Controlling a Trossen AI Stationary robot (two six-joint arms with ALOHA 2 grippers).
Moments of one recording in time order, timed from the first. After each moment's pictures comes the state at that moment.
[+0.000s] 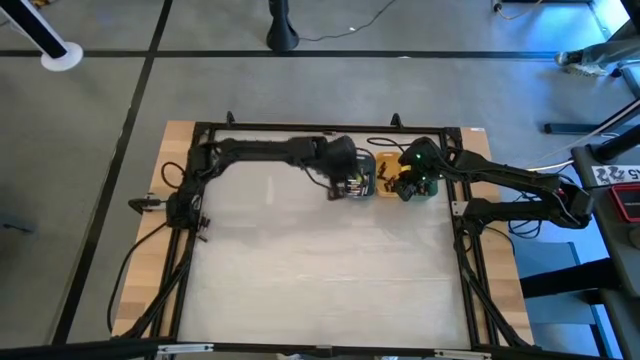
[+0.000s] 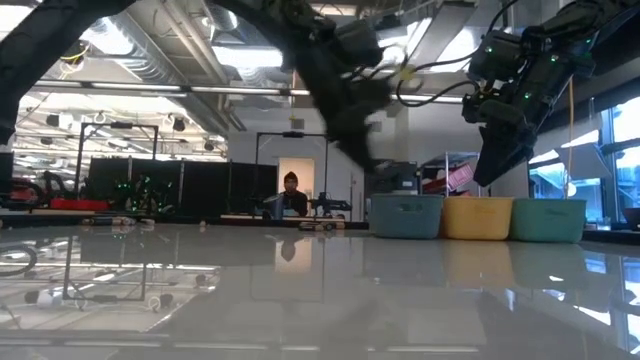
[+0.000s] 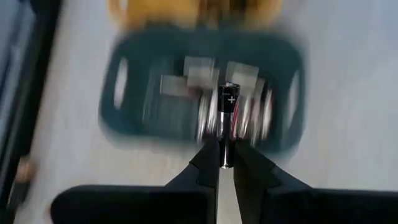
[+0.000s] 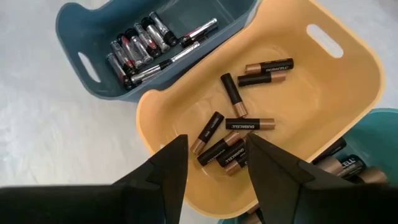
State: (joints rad) left arm 0.26 2.10 1.74 -0.60 -0.06 0.22; right arm -0.55 1.05 0.64 -0.58 -0.10 0.13
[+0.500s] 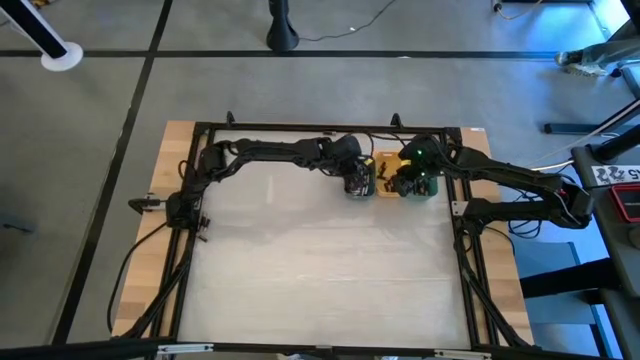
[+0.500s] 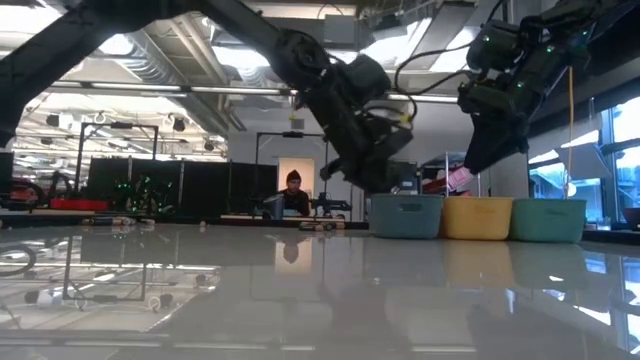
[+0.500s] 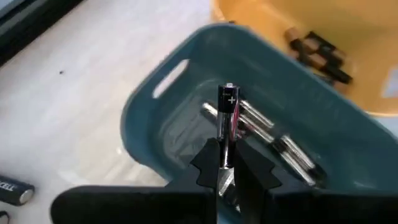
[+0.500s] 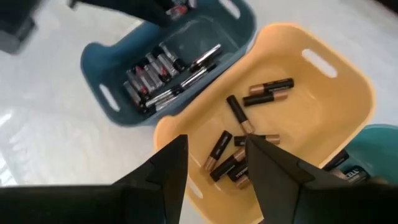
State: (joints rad) left arm 0.29 2.22 1.74 -0.38 -0.10 -0.31; right arm -0.55 1.05 0.69 -0.58 -0.11 0.21
